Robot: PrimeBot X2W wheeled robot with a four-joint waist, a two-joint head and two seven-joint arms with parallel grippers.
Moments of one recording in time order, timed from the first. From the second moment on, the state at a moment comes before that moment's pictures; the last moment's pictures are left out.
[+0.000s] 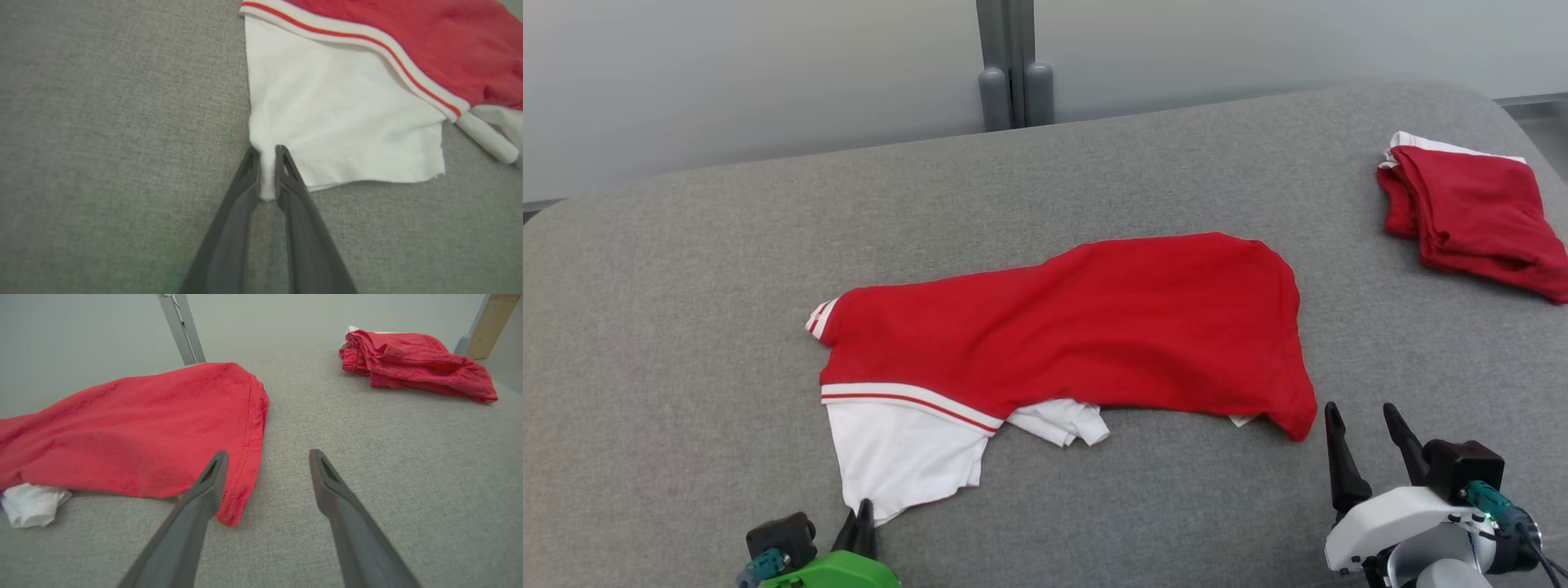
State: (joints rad) left arm -0.11 0.05 -0.25 0.69 -0.55 0.02 -0.20; right arm -0.07 -0.05 -0.07 0.43 0.14 0.13 -0.26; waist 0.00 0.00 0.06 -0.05
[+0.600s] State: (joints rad) left arm -0.15 0.05 -0.28 0.70 -0.56 0.01 -0.25; right arm -0.19 -0.05 -0.01 0.74 0.25 0.13 -0.24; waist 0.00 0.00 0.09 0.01
